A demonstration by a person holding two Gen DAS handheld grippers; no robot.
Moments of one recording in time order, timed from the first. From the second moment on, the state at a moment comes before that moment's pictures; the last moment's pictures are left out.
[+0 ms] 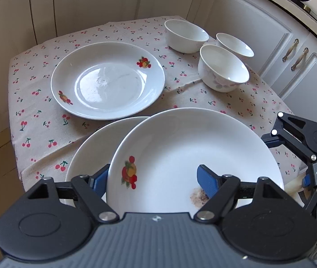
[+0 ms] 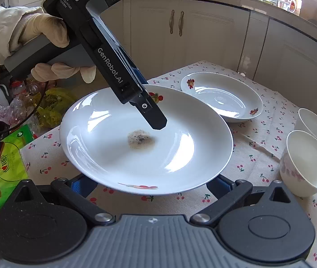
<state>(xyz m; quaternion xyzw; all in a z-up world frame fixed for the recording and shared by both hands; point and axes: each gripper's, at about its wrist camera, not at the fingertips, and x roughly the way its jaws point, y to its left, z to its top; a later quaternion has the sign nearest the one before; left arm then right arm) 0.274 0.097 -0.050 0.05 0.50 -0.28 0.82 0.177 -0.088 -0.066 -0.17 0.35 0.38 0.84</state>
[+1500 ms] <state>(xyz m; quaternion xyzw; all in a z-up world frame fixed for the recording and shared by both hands) 0.279 0.118 -0.064 0.06 0.52 -0.25 0.82 0.177 -0.066 -0.068 -0.18 0.36 0.37 0.84</state>
